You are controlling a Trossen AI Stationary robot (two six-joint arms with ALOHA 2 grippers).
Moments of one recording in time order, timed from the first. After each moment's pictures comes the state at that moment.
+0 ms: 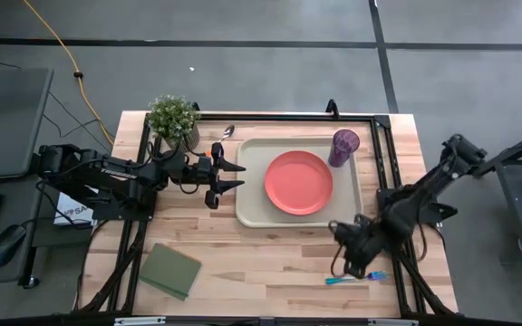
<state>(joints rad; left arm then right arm) 0.22 1.21 0.41 0.86 0.14 0.00 0.73 1.35 1.03 -0.93 0.05 1.10</state>
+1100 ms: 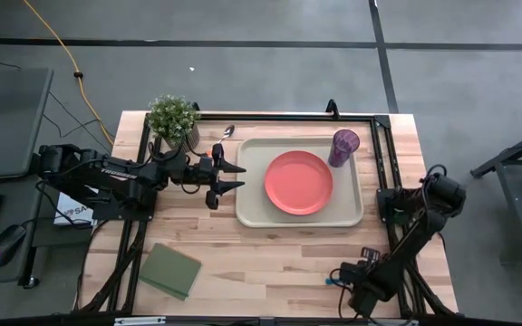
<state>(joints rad) 0.22 1.21 0.41 0.83 0.14 -0.02 1.00 1.81 1.03 -0.80 -0.05 1.28</state>
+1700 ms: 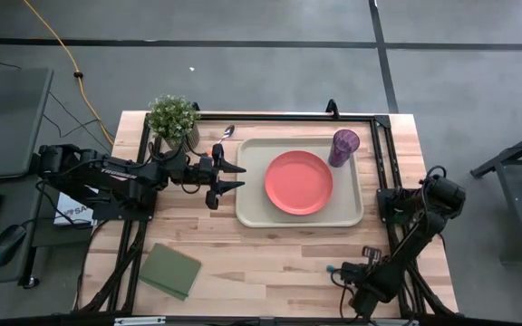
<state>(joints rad) 0.22 1.21 0.41 0.83 0.14 -0.04 1.00 1.82 1.03 -0.88 -0.03 1.27</state>
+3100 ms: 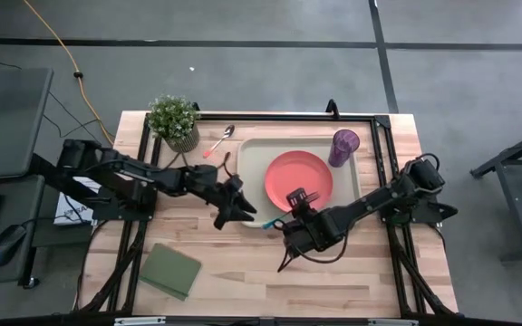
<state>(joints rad) 0.09 1.44 0.62 0.52 0.37 -0.57 0.44 1.82 1.43 -1.05 0.69 -0.17</state>
